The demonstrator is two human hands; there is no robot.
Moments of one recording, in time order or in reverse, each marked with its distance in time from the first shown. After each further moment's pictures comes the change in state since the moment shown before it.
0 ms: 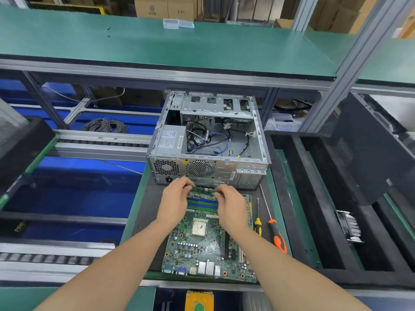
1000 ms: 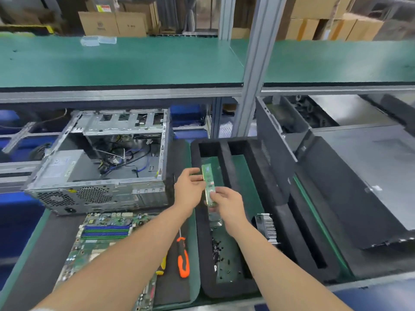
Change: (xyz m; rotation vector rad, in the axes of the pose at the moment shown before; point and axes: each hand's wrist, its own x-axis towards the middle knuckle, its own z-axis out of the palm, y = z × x) left_hand 0.062 0.243 0.216 -0.457 -0.092 -0.300; right_hand 0.038 0.182 -0.190 0.946 0.051 0.510
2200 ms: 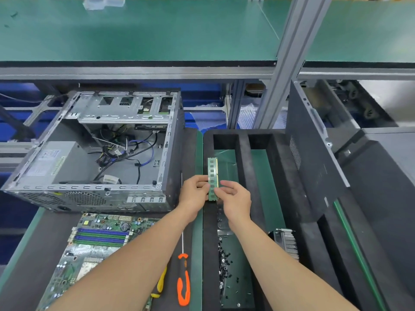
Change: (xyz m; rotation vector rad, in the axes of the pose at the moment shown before) left_hand 0.076 -0.068 0.023 -0.097 -0.044 -0.270; right_hand 0.094 0.033 0.016 -0.164 0.099 0.045
